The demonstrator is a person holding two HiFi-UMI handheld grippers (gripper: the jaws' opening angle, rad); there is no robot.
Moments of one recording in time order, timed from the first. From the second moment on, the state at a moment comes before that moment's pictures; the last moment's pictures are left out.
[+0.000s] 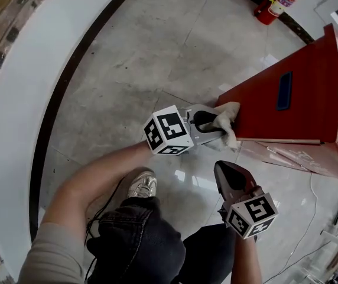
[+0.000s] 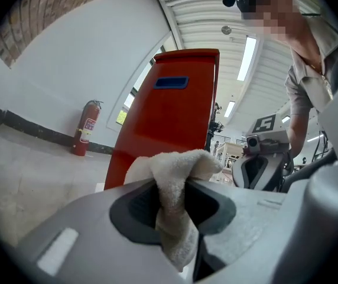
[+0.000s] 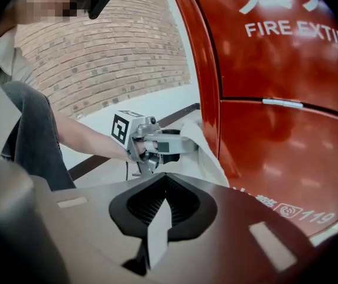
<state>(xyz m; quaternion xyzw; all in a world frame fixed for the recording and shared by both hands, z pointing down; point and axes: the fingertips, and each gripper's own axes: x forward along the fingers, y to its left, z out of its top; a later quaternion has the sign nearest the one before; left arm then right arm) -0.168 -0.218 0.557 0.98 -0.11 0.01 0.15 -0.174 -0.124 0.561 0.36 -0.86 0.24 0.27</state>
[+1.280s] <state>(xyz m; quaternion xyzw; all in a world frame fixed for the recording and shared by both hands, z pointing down) -0.144 -0.371 0.691 0.93 -0.24 0.16 0.23 -0.170 -0.133 0.590 0.39 -0.83 0.17 0.37</state>
